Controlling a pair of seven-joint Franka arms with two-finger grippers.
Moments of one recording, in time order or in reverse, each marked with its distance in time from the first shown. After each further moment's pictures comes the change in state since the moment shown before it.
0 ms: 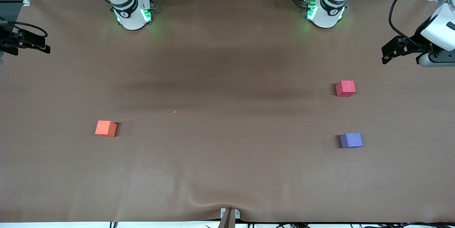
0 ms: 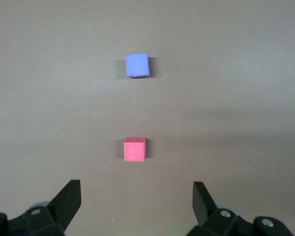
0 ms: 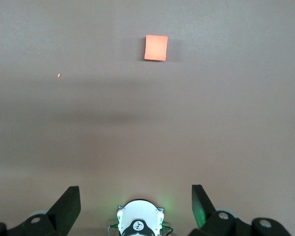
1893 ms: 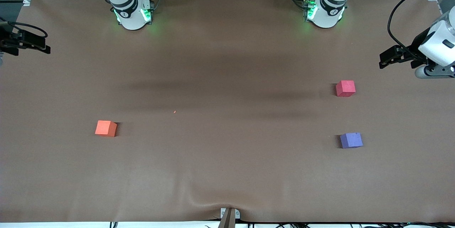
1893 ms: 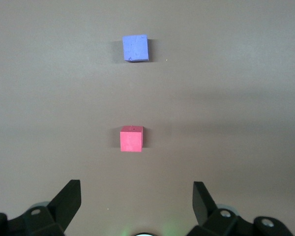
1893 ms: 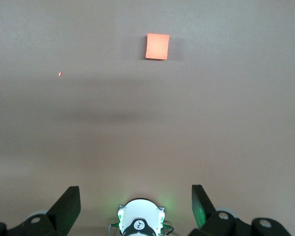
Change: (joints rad) left arm 0.021 0.052 -0.003 0.000 -0.022 -0.030 0.001; right arm 0.003 0.008 0.001 -0.001 0.005 -0.007 0.000
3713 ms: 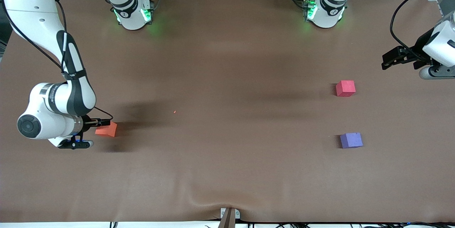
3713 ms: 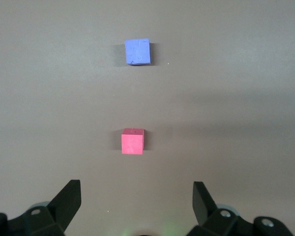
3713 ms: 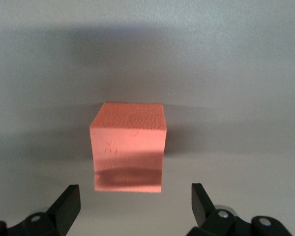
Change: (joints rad) left arm 0.002 0.008 0.007 0.014 0.000 0.003 0.000; right arm -0.022 0.557 -0.007 -0.252 0.004 0.763 0.008
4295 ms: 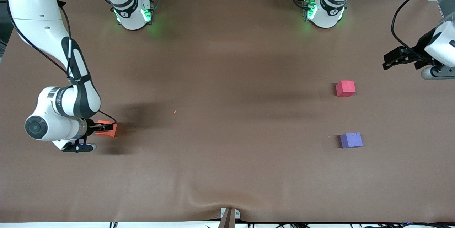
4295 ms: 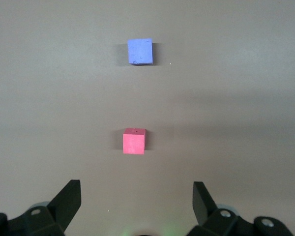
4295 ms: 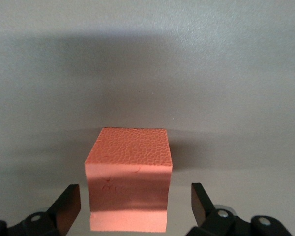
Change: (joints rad) left arm 0.014 0.000 0.002 0.000 0.000 0.000 0.001; right arm 0.000 0.046 0.002 -0.001 0.009 0.080 0.000
